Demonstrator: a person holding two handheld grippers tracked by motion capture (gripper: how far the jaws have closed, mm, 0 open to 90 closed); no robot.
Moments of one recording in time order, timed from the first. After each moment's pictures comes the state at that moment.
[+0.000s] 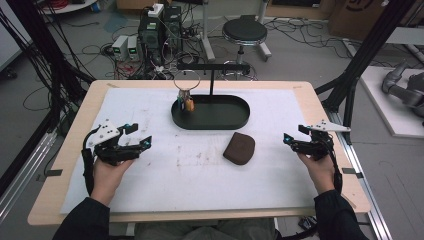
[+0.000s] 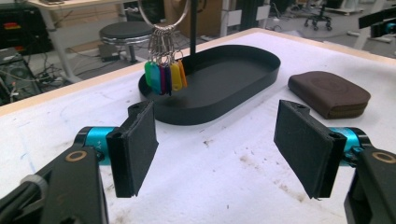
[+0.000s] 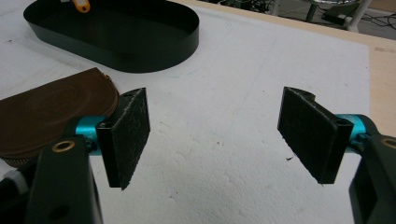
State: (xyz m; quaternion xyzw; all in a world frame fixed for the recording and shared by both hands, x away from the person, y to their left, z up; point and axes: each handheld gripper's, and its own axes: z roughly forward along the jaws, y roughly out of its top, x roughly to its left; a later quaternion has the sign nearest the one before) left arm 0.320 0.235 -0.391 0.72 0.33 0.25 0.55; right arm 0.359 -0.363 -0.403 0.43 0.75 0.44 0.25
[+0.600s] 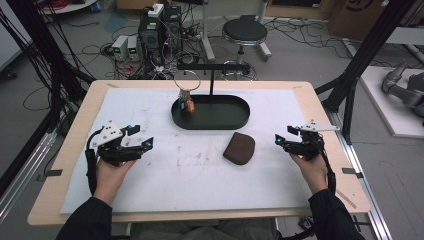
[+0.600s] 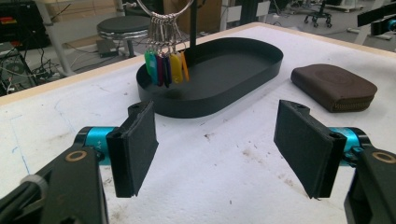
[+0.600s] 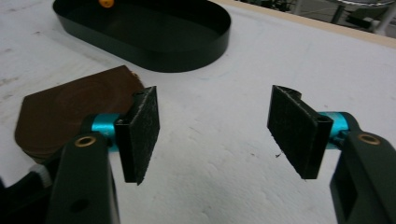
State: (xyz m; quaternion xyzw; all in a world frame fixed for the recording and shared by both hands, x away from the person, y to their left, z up) left arm 0.325 0.231 -0.401 0.73 0.33 0.25 0.55; right arm 0.363 -0.339 -0.406 0.40 0.77 0.44 0.23
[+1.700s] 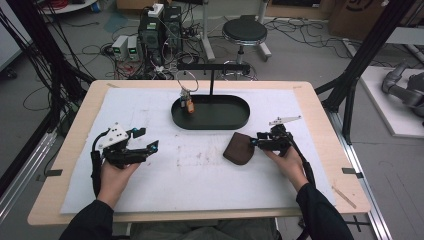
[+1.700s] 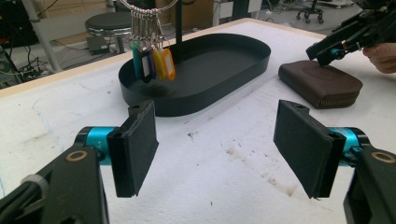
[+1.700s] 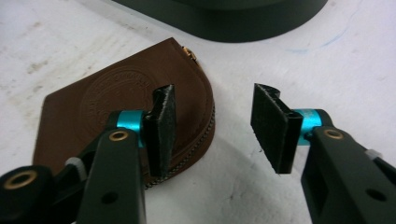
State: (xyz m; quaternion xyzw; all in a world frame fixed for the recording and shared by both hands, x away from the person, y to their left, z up) left arm 0.323 0.218 -0.404 0.74 0.32 0.23 0.55; right arm 0.407 -0.278 -0.437 0.41 0.81 0.41 0.08
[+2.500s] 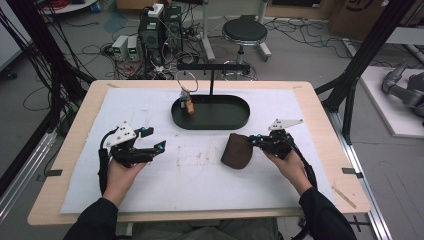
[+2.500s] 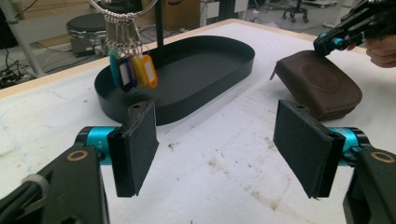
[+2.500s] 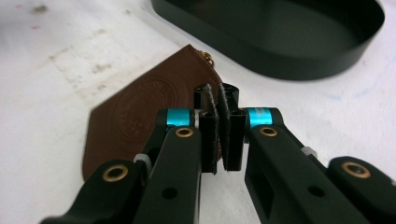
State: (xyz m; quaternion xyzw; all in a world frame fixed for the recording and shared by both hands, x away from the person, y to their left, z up) left arm 0.329 0.199 -0.402 0.74 0.30 0.21 0.56; right arm 0.376 -0.266 -0.411 0.32 0.83 0.44 0.12
